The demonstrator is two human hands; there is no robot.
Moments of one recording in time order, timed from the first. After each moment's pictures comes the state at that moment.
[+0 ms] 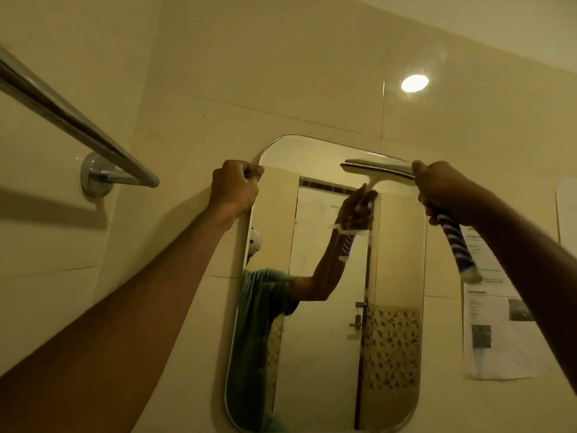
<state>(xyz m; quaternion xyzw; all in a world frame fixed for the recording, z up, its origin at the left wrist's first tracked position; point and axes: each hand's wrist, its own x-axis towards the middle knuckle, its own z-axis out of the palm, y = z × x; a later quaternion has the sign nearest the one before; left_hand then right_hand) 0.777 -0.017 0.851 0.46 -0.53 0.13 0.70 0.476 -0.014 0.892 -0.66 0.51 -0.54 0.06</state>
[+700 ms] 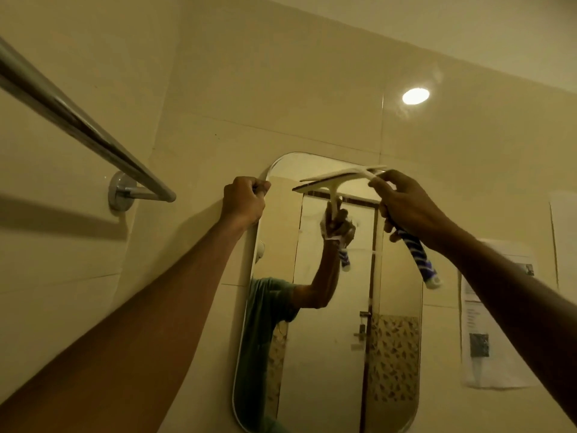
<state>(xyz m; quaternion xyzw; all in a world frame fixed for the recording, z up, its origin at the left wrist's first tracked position) 0.773 -0.006 0.852 0.47 -0.54 0.10 0.69 0.504 -0.002 0.870 -0.78 0.31 -0.55 0.01</state>
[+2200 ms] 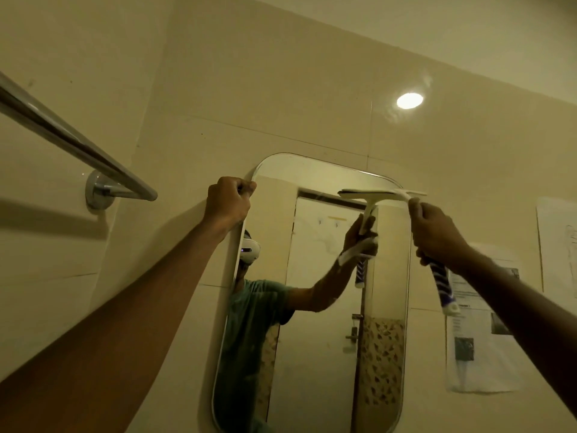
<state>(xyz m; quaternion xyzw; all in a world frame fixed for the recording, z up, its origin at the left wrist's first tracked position) 0.774 -0.016 0.851 0.48 -0.53 0.14 0.69 0.442 -0.036 0.851 -0.70 0.43 -0.56 -0.03</state>
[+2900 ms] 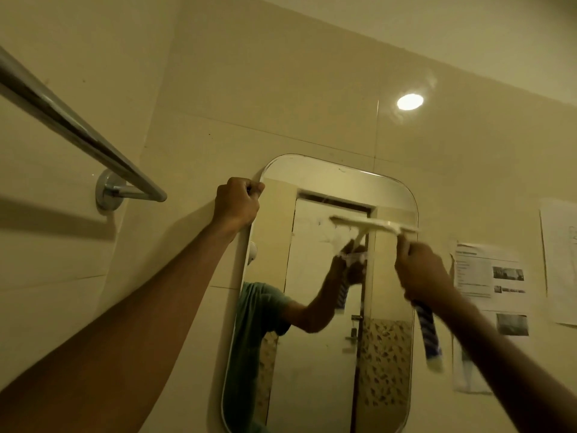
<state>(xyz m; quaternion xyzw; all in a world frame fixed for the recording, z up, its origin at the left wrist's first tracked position) 0.776 -0.016 0.851 0.48 -0.54 0.14 0.68 0.478 -0.041 0.791 -0.68 0.47 -0.56 -0.03</state>
